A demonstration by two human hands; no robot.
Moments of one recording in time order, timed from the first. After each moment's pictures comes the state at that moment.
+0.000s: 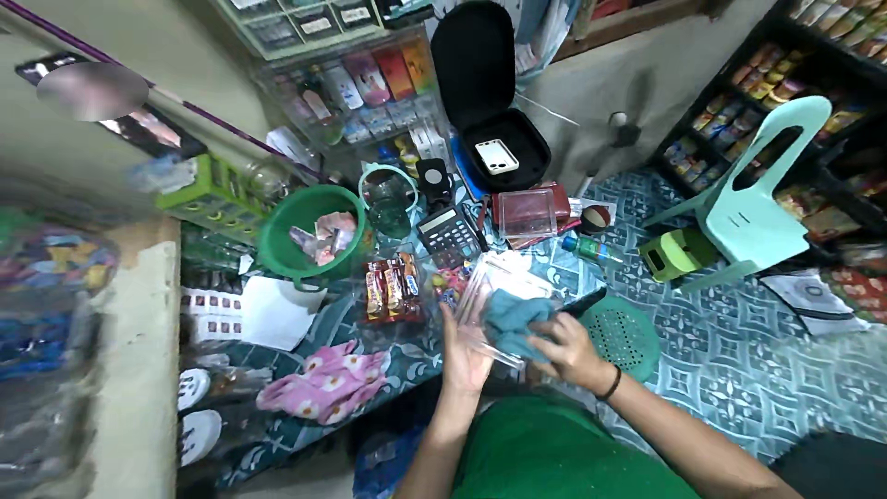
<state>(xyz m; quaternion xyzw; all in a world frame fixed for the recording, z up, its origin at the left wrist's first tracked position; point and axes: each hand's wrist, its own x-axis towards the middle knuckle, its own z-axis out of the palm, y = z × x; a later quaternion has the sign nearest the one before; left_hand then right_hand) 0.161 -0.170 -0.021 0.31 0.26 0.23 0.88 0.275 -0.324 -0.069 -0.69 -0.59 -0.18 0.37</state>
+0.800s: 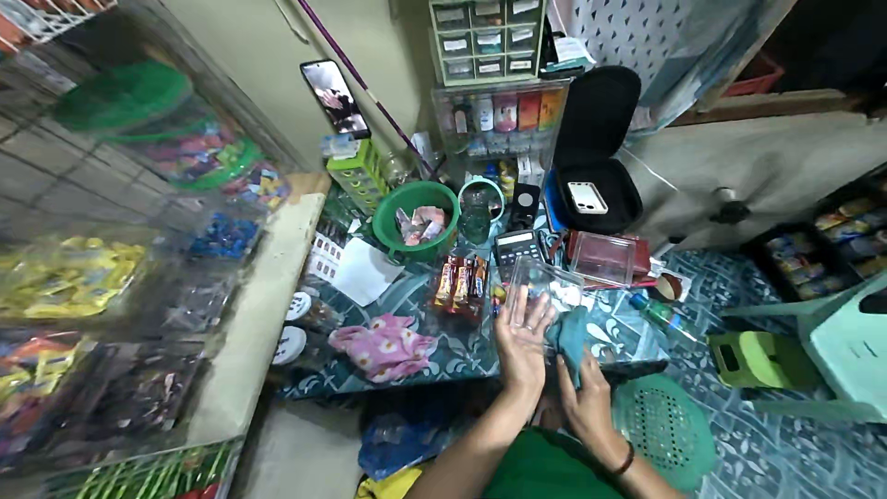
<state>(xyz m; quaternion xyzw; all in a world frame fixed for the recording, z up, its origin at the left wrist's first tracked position) 0.189 -0.174 0.000 0.23 0.28 0.46 0.81 0.223 -0.280 -0.060 -0.78 -0.40 -0.04 0.48</state>
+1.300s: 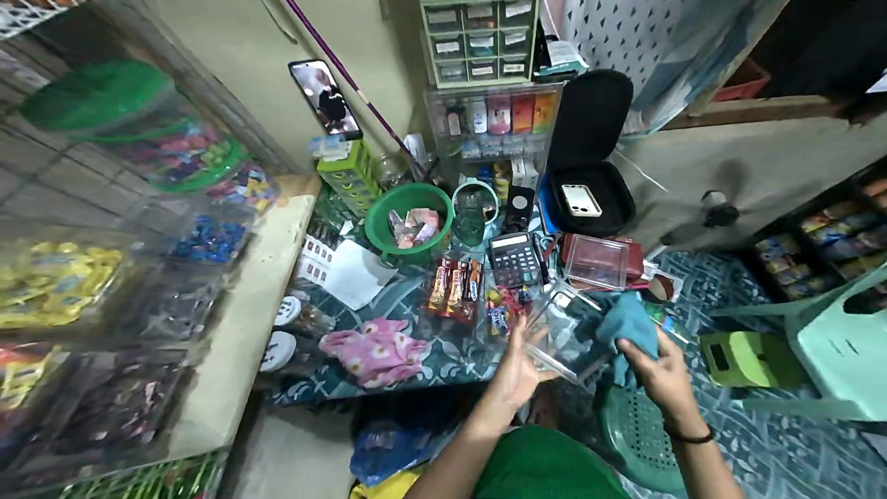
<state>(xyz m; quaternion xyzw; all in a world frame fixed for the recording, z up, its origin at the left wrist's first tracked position) 0.166 -0.168 -0.023 0.31 0.35 0.14 0.87 0.330 -0.316 -0.021 -0.65 -0.35 0.16 0.65</state>
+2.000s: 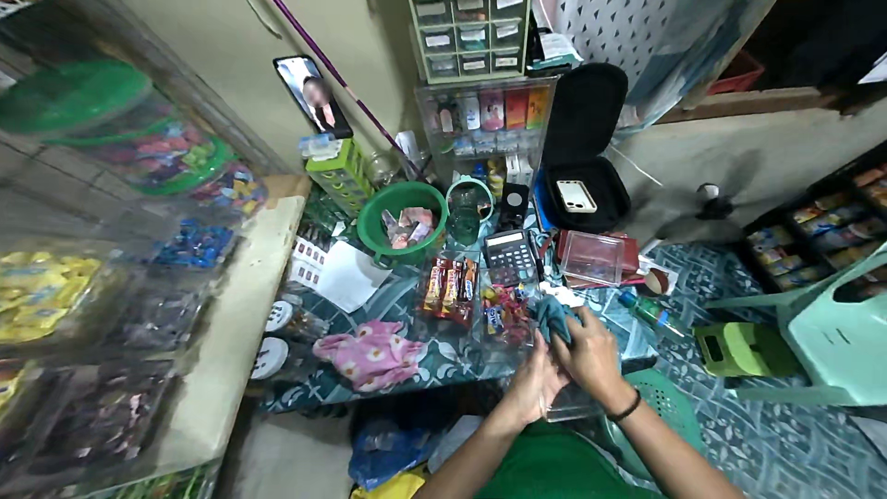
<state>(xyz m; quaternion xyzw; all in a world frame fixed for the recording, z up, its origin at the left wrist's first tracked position) 0.172 -0.194 -0.031 0.34 0.23 0.13 0.90 0.286 -0.253 -0.028 -0.79 -0.52 -0.05 0.33</state>
